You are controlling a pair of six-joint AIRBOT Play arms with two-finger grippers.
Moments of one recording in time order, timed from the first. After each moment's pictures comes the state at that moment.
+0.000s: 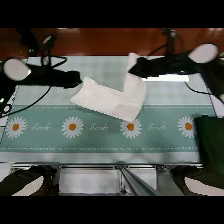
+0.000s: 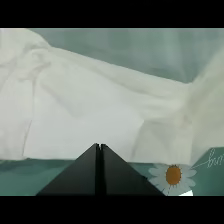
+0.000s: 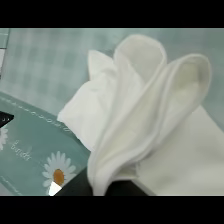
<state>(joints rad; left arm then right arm) -0.22 -1.10 1.08 1.07 -0.94 -1.53 0.28 -1.40 1.38 -0.76 0.98 1.42</state>
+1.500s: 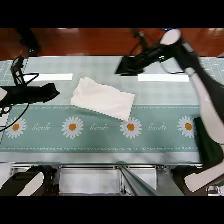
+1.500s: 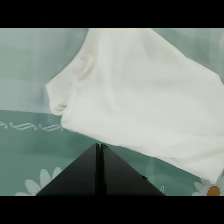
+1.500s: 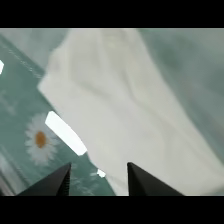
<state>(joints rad) 0.06 -0.96 0.83 1.05 -0.93 -1.51 0.20 -1.72 1.80 -0.88 1.37 1.43</state>
